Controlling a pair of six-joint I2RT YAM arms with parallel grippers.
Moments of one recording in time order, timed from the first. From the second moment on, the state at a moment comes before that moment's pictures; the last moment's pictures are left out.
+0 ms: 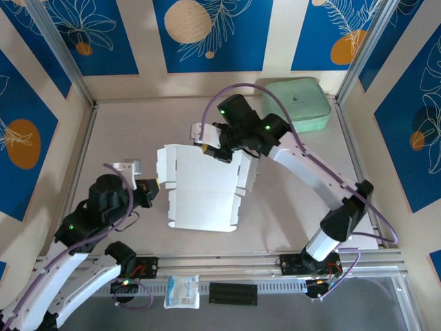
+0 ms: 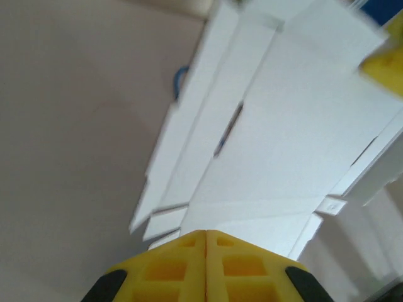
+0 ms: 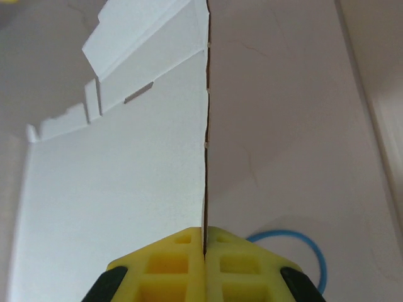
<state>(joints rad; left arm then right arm) -0.58 0.57 0.79 -0.75 -0.01 -0.56 0.79 1.66 1.78 -0.93 -0.25 -0.72</state>
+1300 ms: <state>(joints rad) -0.55 1.26 0.33 0.05 0.06 -0.90 0.90 1.90 1.50 -0.37 -0.13 -0.82</state>
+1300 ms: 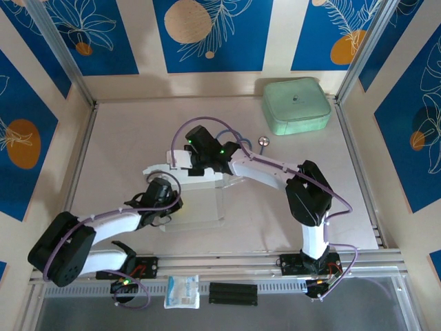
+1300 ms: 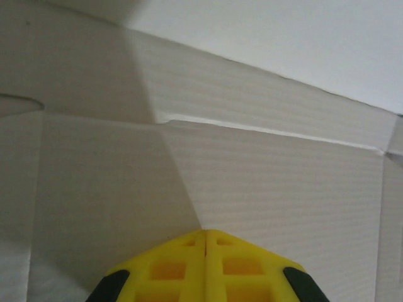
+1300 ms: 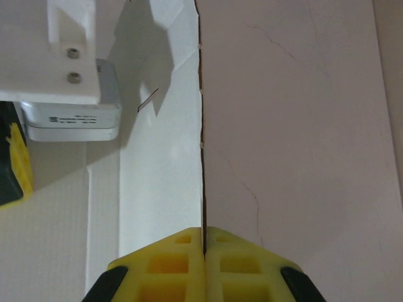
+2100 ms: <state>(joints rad) -0.54 0.84 0.41 -0.30 -0.09 -0.83 0.92 1.84 1.34 -0.17 -0.07 -0.75</state>
